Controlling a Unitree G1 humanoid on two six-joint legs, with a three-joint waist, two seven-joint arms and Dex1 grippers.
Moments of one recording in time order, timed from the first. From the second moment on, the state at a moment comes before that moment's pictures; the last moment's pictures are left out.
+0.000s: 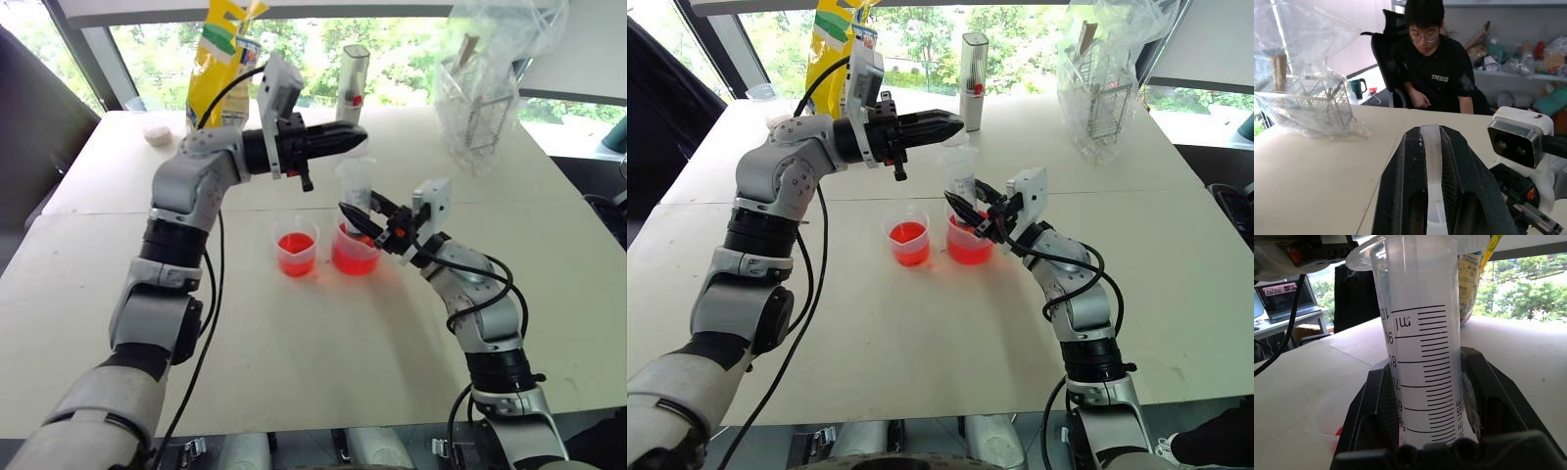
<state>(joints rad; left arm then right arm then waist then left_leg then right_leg) -1.08 0.33 -0.05 0.35 -0.49 0.47 -1.05 -0.39 -0.30 0.03 -0.11 0.35 0.25 0.65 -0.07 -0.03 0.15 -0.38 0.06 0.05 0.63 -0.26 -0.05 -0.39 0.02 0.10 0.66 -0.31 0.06</state>
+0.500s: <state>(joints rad) -1.08 0.34 -0.05 0.35 -0.49 0.47 -1.05 -0.39 -0.30 0.03 -0.11 0.35 0.25 0.65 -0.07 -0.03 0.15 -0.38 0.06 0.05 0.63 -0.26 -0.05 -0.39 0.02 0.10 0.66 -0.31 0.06</state>
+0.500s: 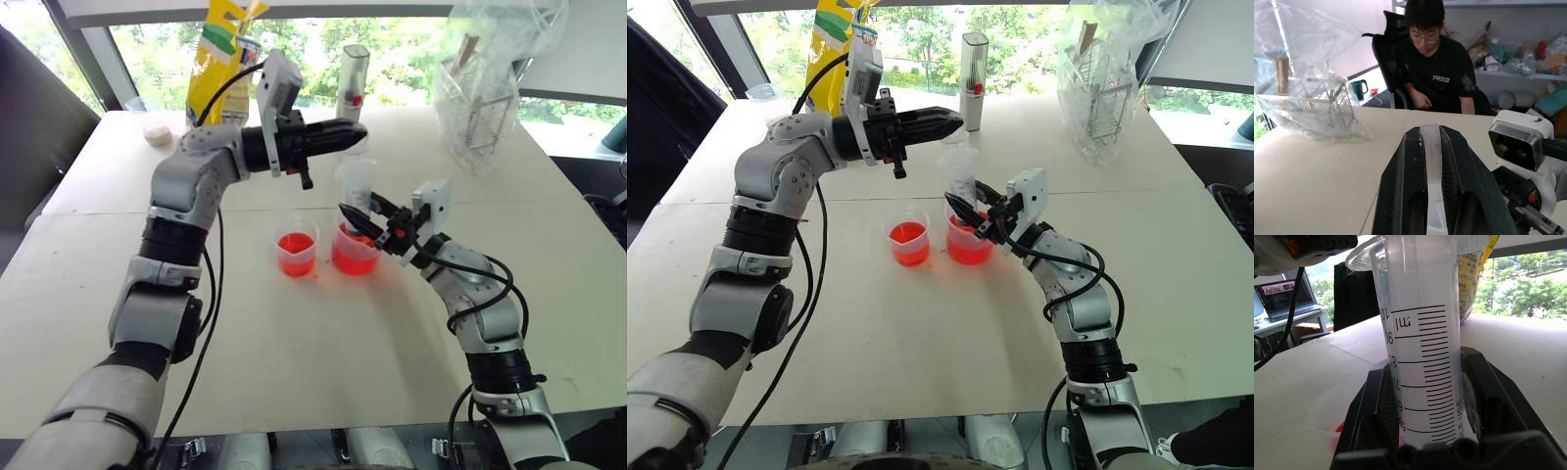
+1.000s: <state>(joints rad) -1.09 0.34 -0.05 0.35 -0.49 0.47 -1.05 -0.39 -0.30 0.03 -0.11 0.35 0.25 0.65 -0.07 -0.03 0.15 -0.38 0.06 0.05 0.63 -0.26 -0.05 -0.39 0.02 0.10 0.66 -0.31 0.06</state>
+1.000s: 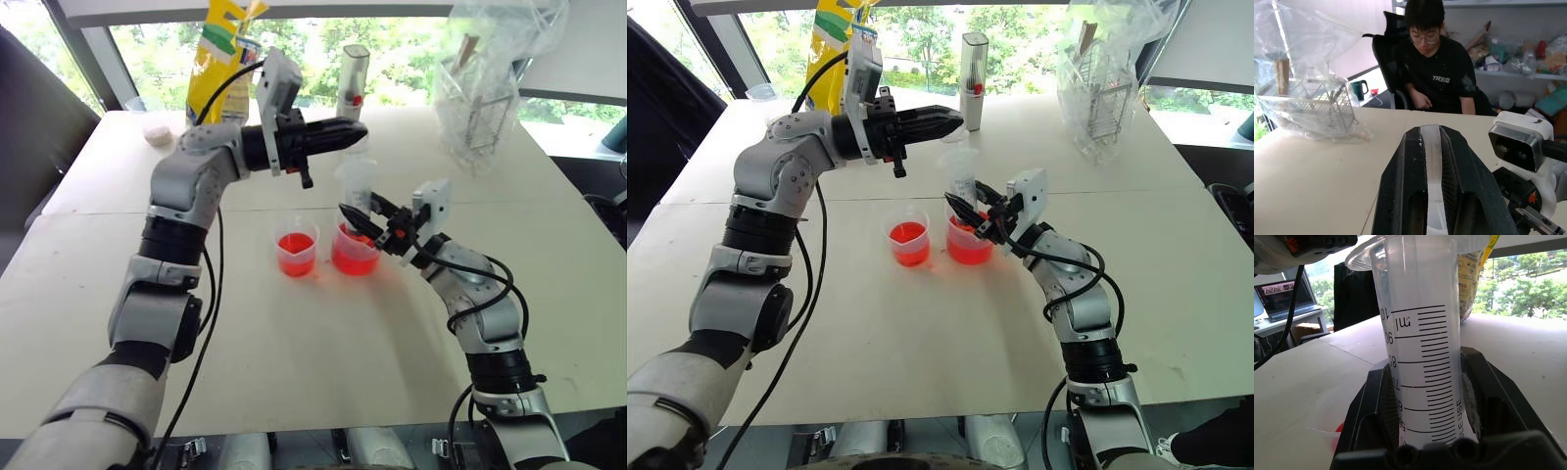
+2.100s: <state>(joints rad) -0.77 0.65 0.19 0.05 -0.54 0.58 -0.92 -0.64 -0.37 -0.04 -0.22 0.46 0.41 0.64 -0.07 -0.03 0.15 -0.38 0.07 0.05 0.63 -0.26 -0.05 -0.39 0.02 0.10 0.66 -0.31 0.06</state>
